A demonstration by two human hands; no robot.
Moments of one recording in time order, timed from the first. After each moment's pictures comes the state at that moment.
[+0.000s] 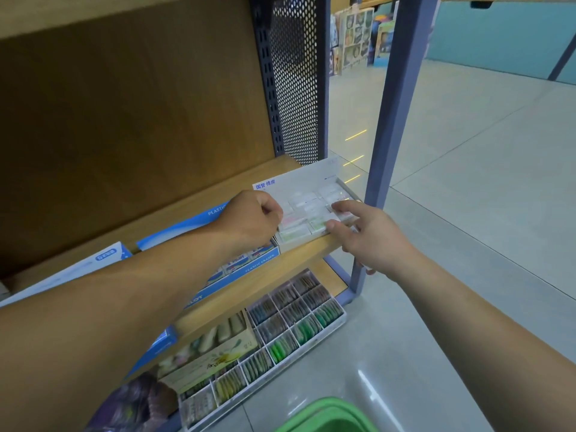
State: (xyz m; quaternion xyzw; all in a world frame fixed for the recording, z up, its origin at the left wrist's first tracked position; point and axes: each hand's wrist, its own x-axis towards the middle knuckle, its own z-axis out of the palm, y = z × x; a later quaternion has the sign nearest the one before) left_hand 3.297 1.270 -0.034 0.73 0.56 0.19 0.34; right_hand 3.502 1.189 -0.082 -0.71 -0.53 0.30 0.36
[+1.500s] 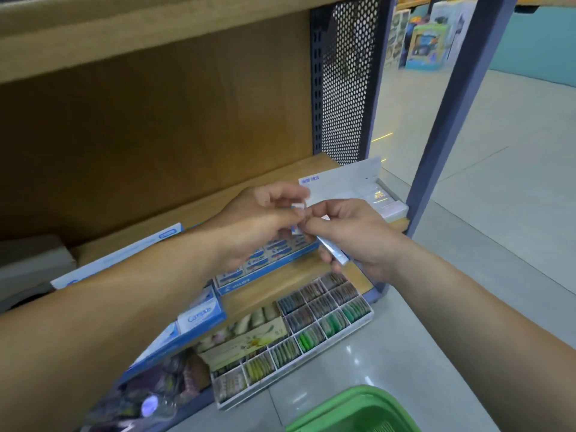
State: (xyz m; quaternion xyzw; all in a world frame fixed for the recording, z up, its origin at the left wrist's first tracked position) left_hand 3.234 1.237 -0.005 0.63 0.44 0.29 0.57; right_hand 3.402 1.187 -0.024 -0.54 -0.47 0.56 0.42
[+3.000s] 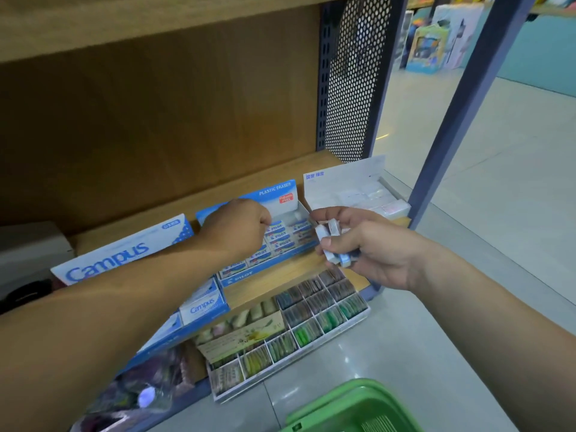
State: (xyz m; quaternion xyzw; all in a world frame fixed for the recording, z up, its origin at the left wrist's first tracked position) left_hand 3.194 1.269 -0.044 0.82 0.56 0.05 0.11; right_hand 3.415 1.177 -0.030 -0.49 -0.35 0.69 0.41
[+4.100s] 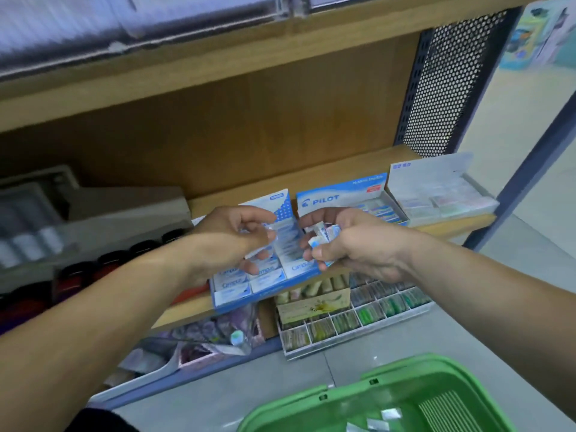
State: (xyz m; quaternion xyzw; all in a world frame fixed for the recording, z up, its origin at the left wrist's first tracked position) left_hand 3.048 1.163 0.005 0.55 0.60 0.28 0.50; right_hand 3.273 1.161 -0.012 -0.45 -0.47 0.69 0.30
